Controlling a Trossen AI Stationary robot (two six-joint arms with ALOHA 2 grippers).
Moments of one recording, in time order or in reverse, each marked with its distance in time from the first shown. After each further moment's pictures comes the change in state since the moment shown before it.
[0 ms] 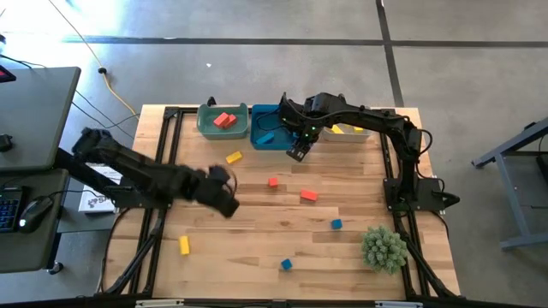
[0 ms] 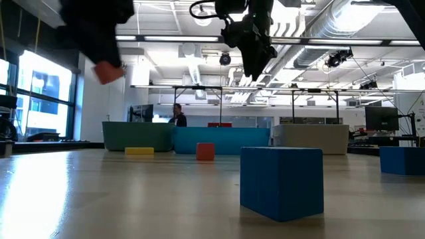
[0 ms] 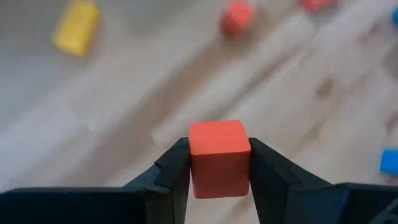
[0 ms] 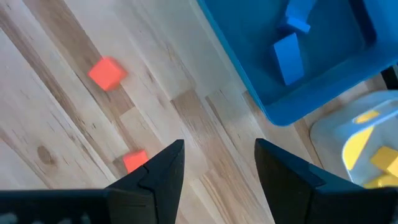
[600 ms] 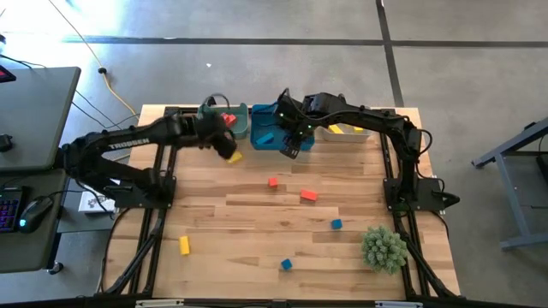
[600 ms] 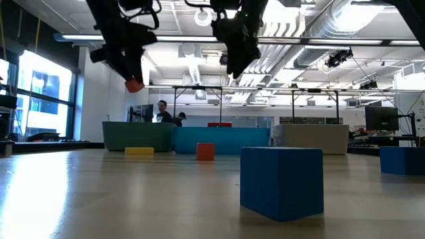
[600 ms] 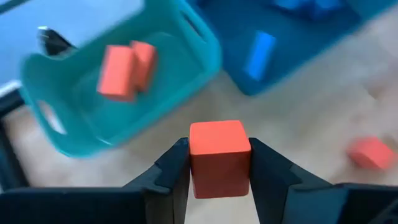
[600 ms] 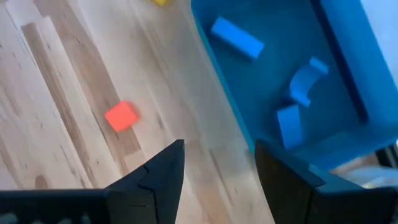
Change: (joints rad) left arm 0.694 -0.094 0.000 0.066 0.030 0.612; right arm -0.005 0.000 0.000 0.187 0.000 -0.155
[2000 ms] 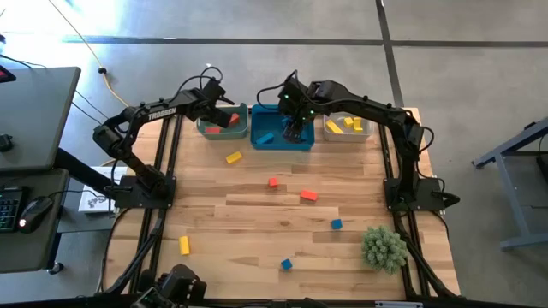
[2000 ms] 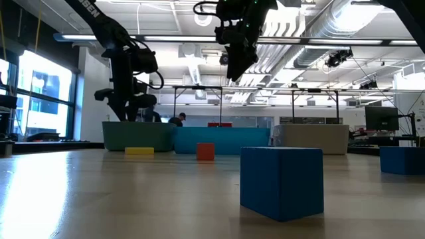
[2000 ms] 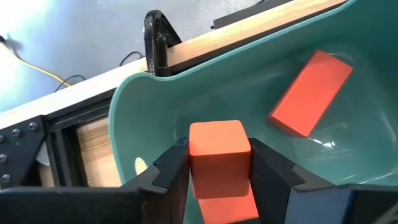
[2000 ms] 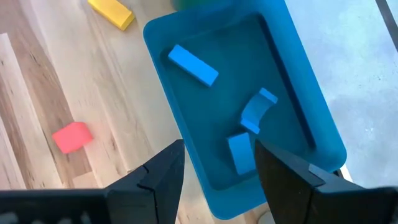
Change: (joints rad) left arm 0.520 0.376 0.000 0.249 0.027 0.254; right arm -0.117 0.000 0.000 0.081 0.002 -0.170
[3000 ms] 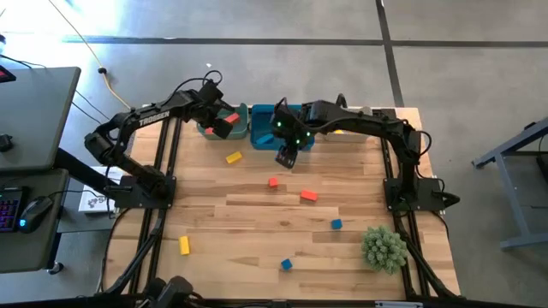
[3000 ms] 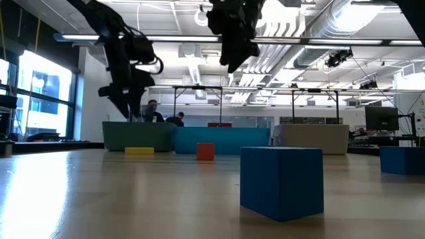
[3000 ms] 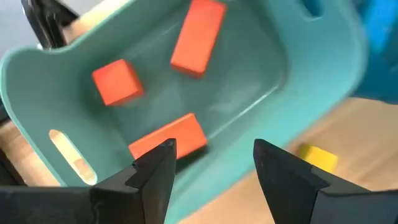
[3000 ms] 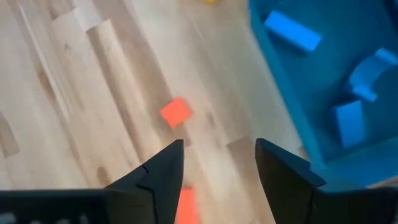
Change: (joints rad) left arm -0.049 -0.110 0.000 -0.134 0.282 0.149; right arm 0.196 0.000 0.000 -0.078 -0.099 0.291
